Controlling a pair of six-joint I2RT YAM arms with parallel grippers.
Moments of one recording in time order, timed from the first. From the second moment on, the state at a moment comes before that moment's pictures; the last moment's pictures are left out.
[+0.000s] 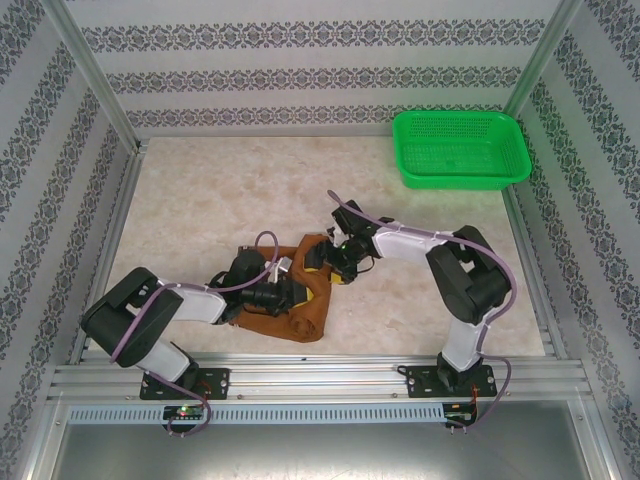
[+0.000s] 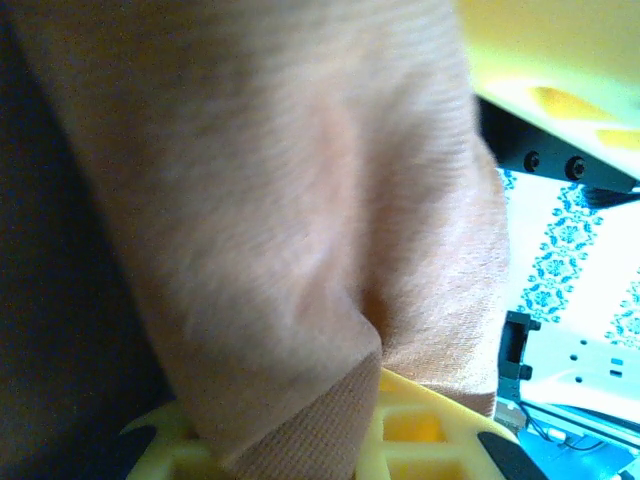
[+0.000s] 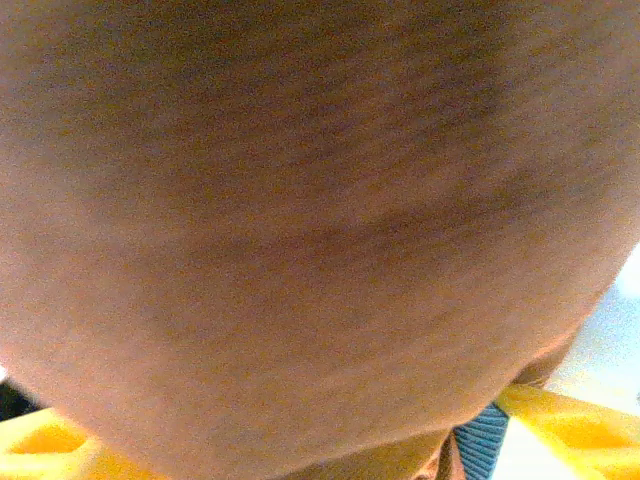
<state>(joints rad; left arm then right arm) -0.58 1.53 0.37 0.55 0.78 -1.18 0.60 1.85 1.08 -0.41 -0.62 0.84</state>
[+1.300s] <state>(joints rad) -0.56 1.41 0.58 -0.07 0.64 -0.71 0.52 1.88 1.07 -0.42 -0.65 0.75</state>
